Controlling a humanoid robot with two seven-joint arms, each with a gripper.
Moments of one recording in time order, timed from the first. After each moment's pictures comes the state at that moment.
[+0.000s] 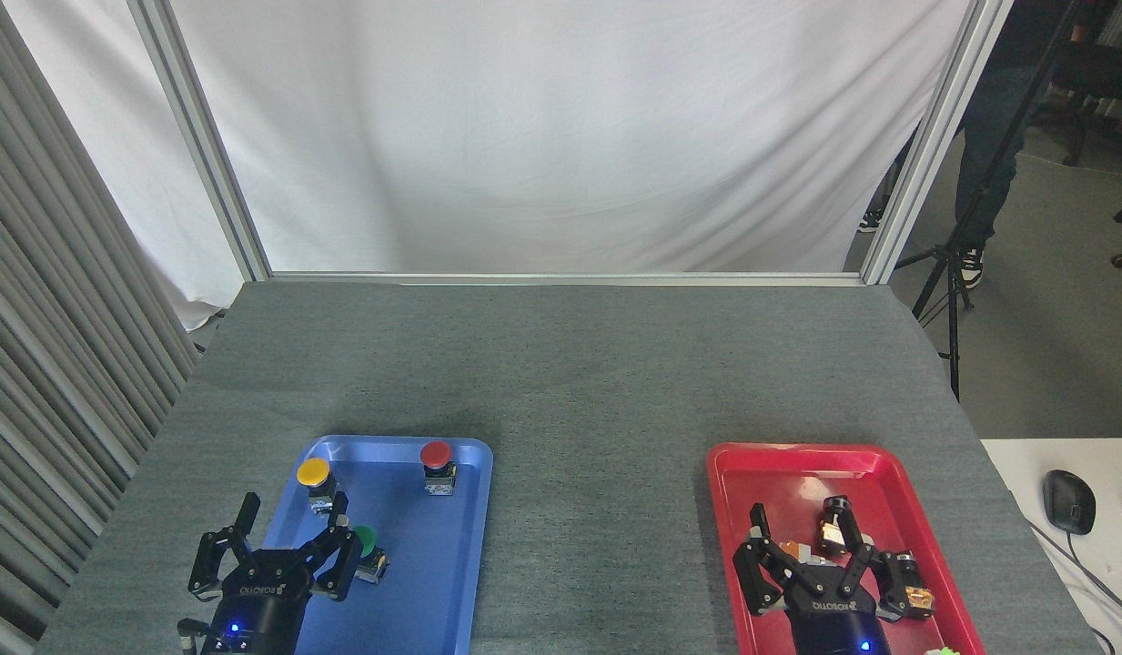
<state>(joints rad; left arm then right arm) 0.05 0.07 0.08 -1.54 -1.42 -0.09 0.18 0.14 0.19 -0.16 -1.71 1.52 -0.18 -0.01</state>
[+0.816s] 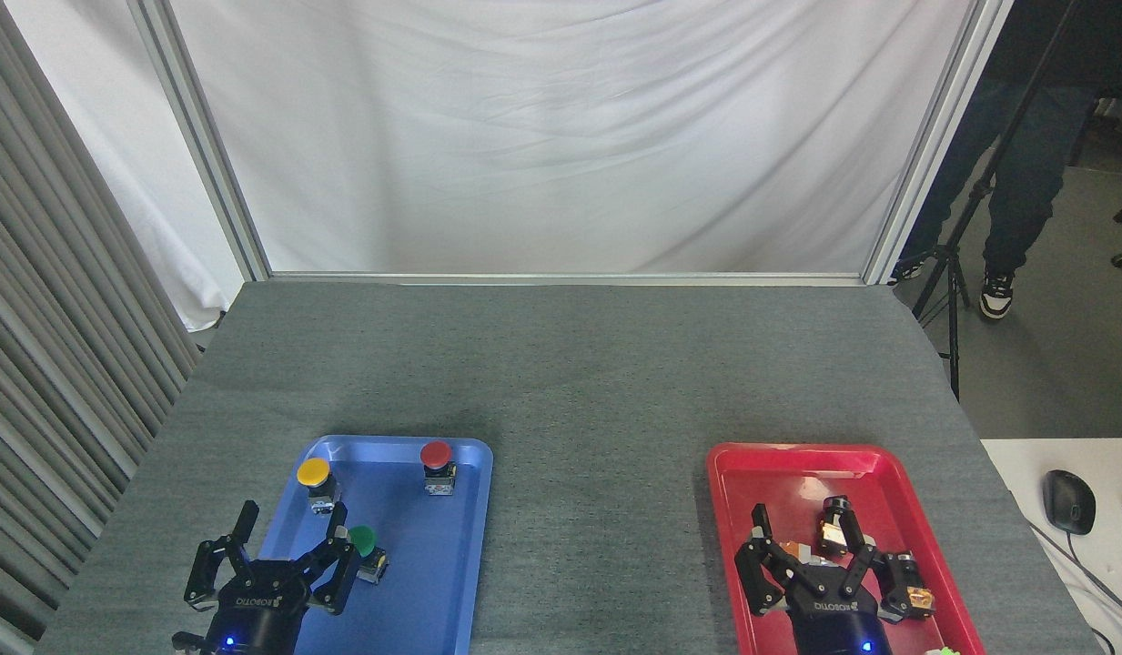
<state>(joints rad) 0.08 0.08 0.08 -1.56 -1.43 -0.11 0.19 0.14 0.19 -0.16 -1.71 1.52 -0.18 -0.01</state>
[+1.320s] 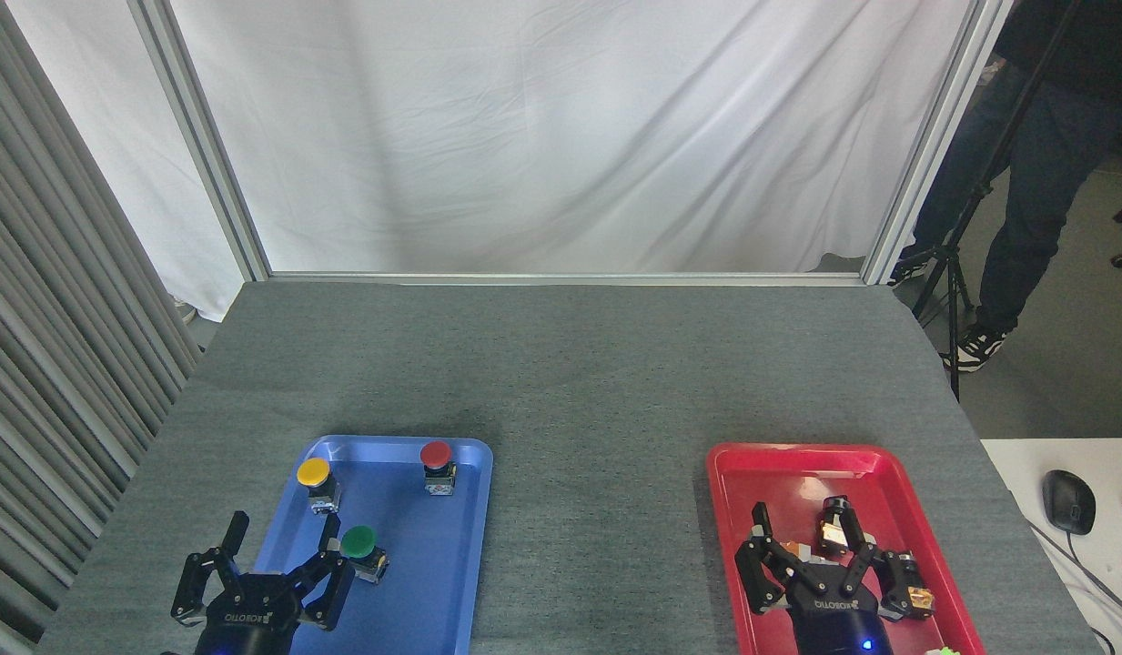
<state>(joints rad) 0.14 0.08 0.09 -1.65 -1.43 -0.11 0.19 0.14 0.18 -0.16 -1.71 1.52 -0.18 0.00</state>
